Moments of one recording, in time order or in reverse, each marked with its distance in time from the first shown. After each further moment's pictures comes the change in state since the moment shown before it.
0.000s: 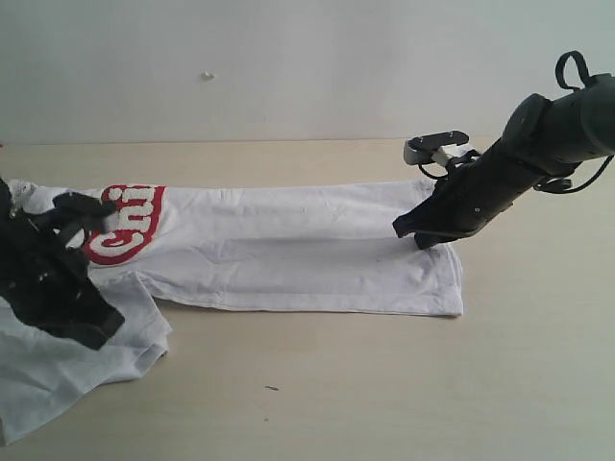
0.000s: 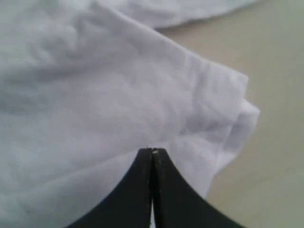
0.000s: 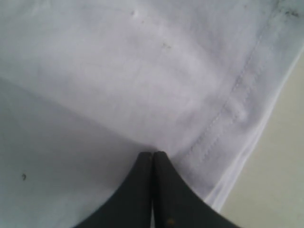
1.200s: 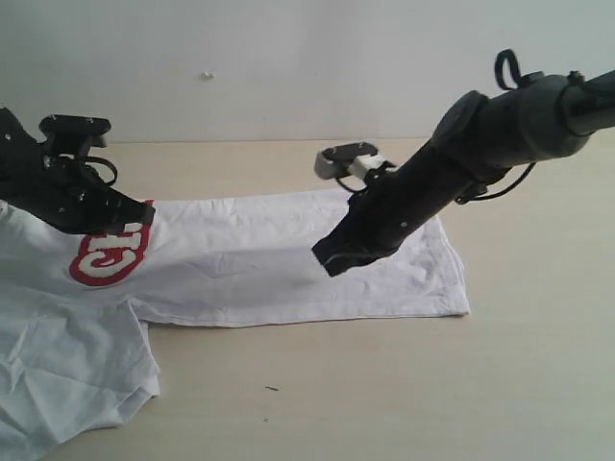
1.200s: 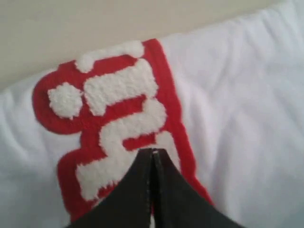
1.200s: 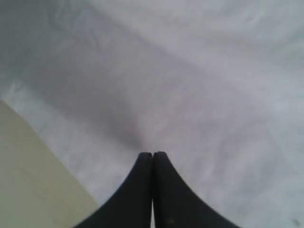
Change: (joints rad) left arm 0.024 0.188 -0.240 0.048 -0.391 -0.267; right arm 0.203 -0.043 0.007 0.254 0.169 -0.234
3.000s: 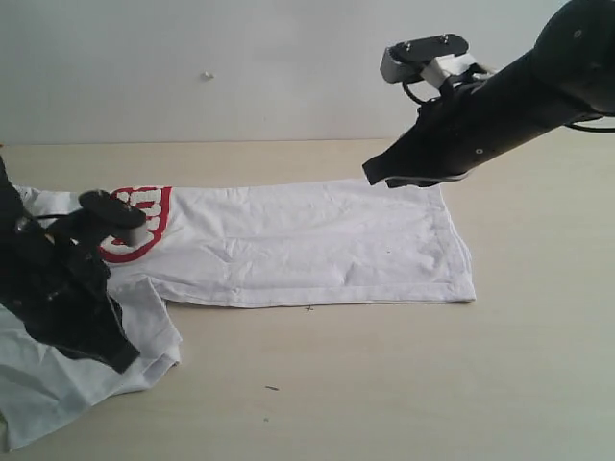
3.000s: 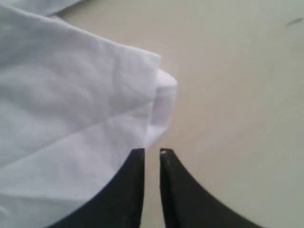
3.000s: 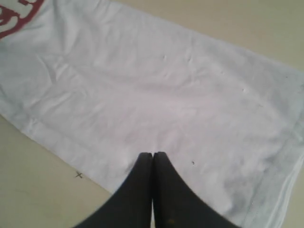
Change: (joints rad) left arm -0.211 -0.348 0.335 0.017 0.404 0.211; right arm -0.038 -0.427 0.187 -0.238 -0.176 0.289
